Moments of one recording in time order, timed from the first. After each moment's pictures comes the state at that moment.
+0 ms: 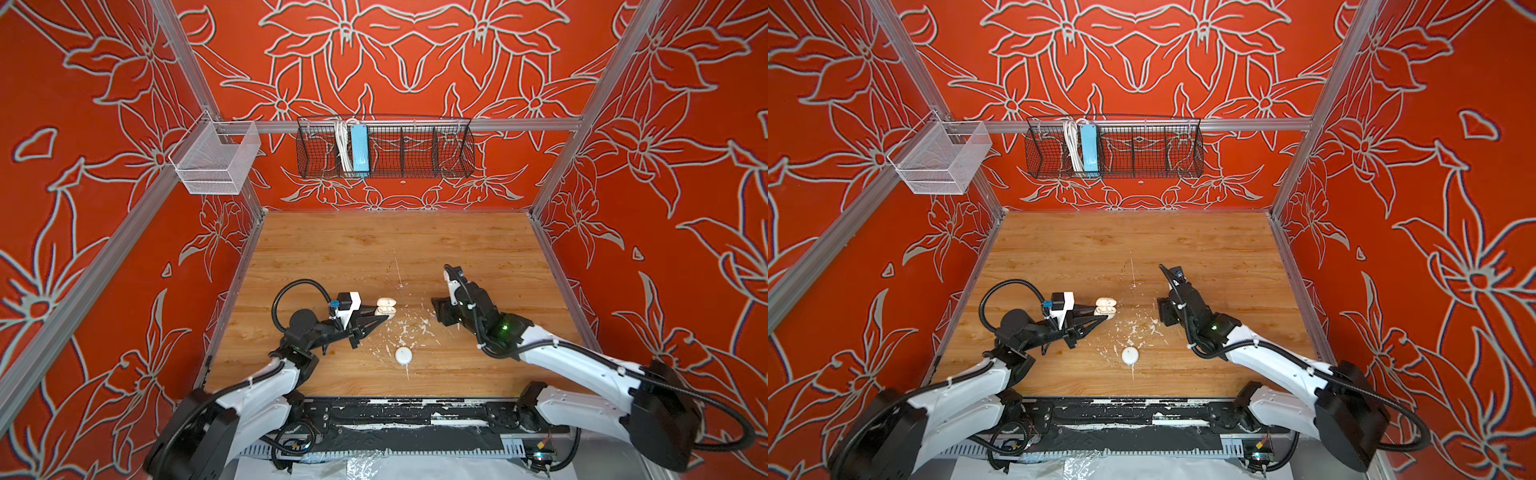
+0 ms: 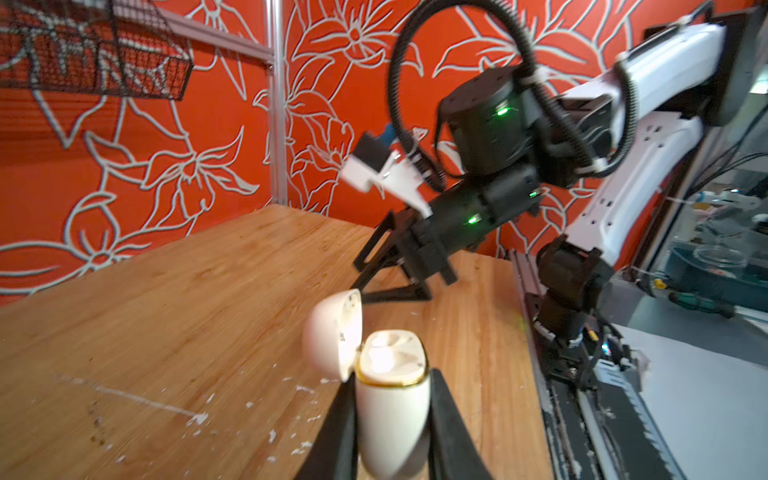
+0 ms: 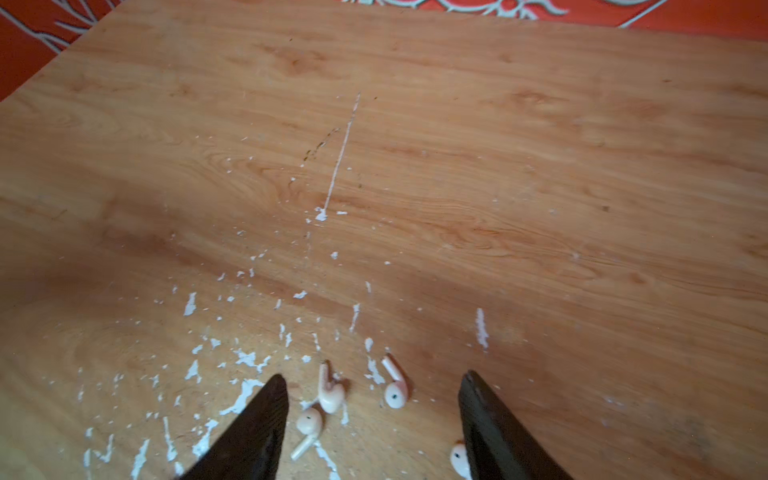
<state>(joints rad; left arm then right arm) -0.44 0.91 0.18 0.85 0.78 -0.10 0.74 1.18 0.66 -0.16 0.24 0.35</state>
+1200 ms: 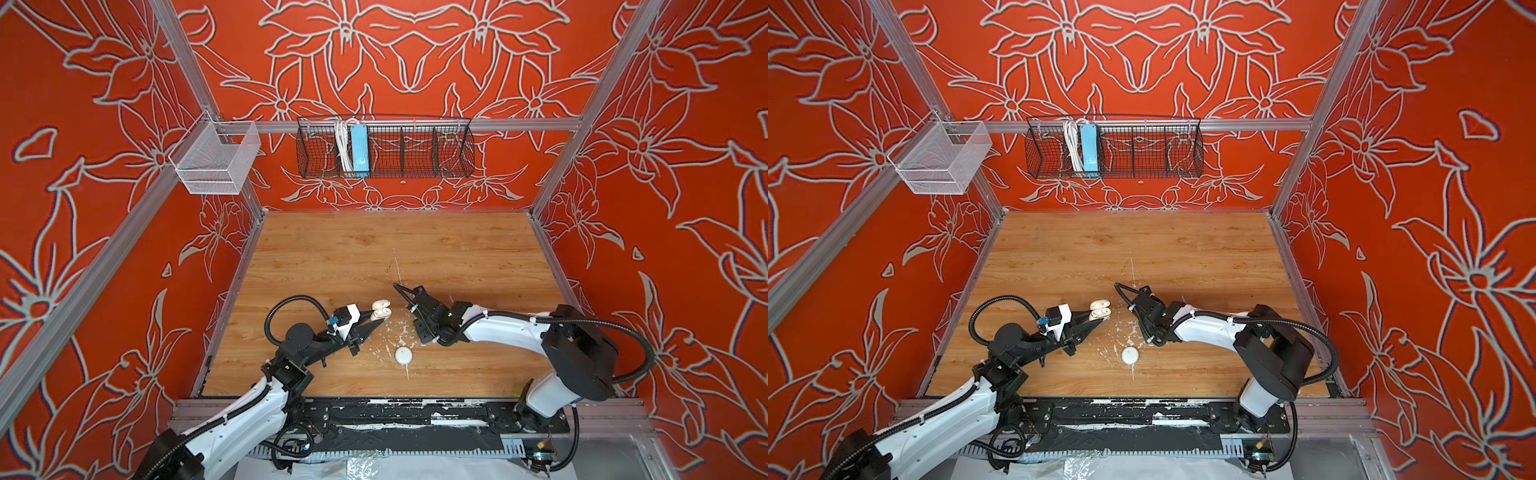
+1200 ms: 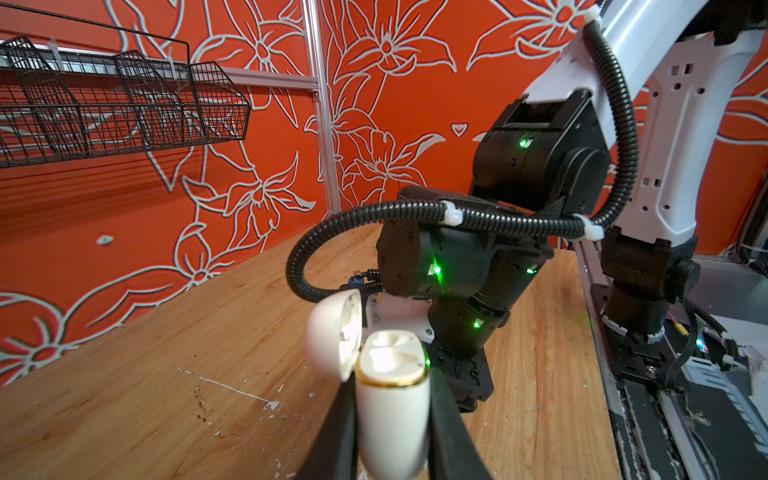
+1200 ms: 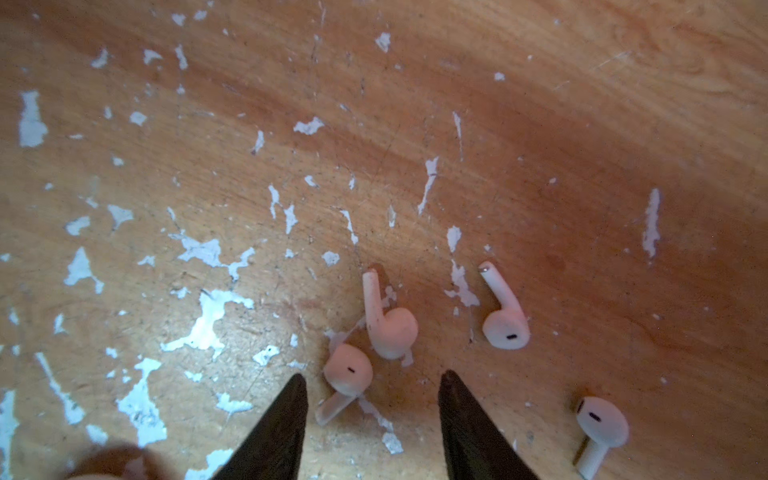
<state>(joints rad) -0.52 0.69 0.12 0.67 0.51 0.03 0.90 1.63 0.89 -0.46 0.29 0.48</state>
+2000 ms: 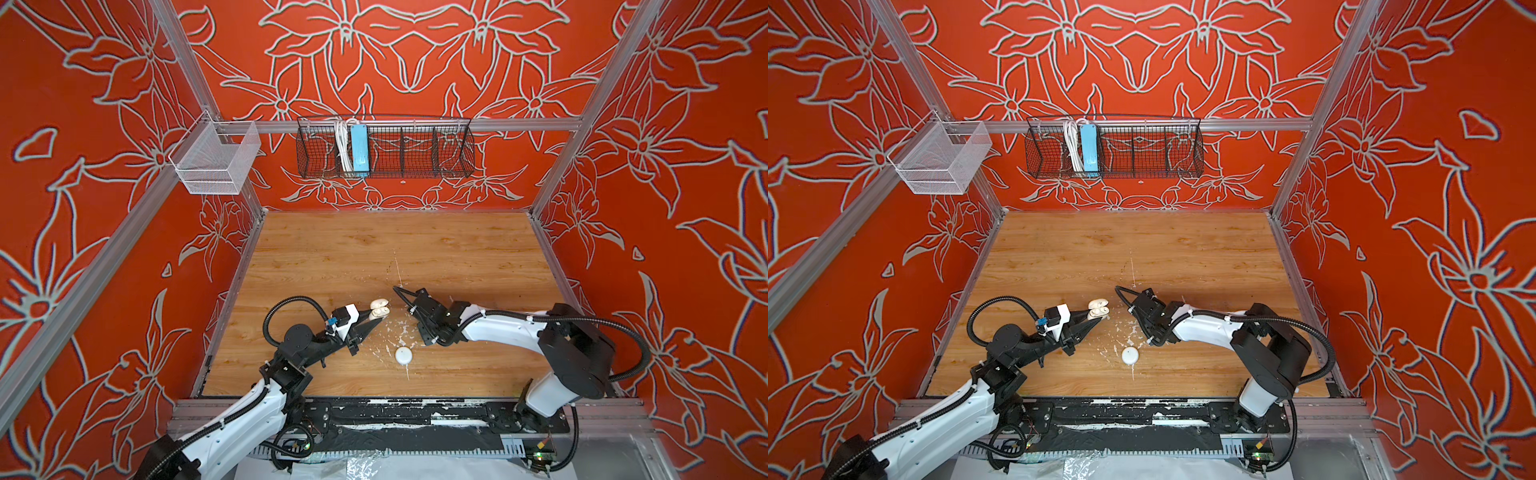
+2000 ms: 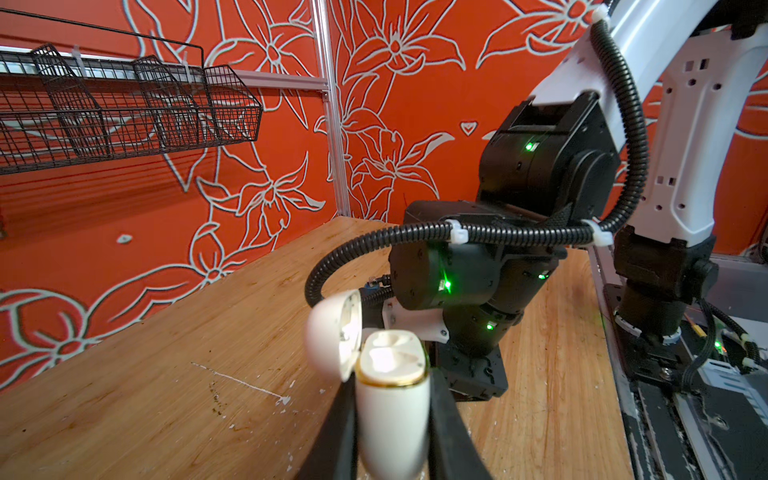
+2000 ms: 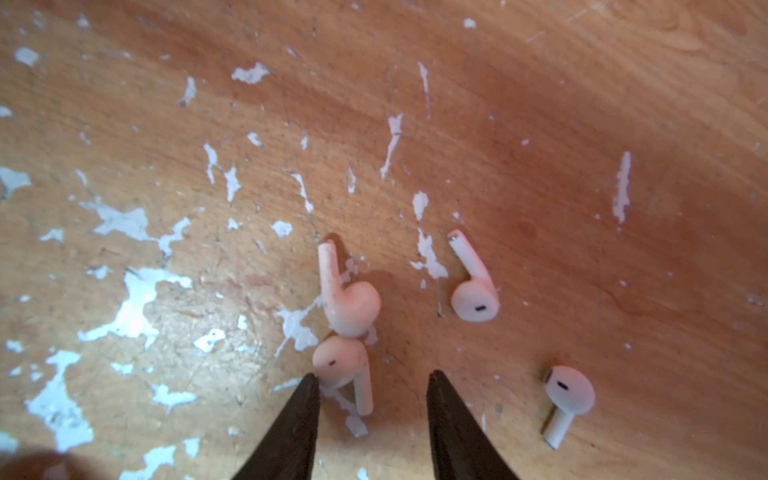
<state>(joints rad) -0.52 0.66 0.12 0.64 0.48 0.05 0.90 1.60 0.87 -0.53 0.33 0.49</state>
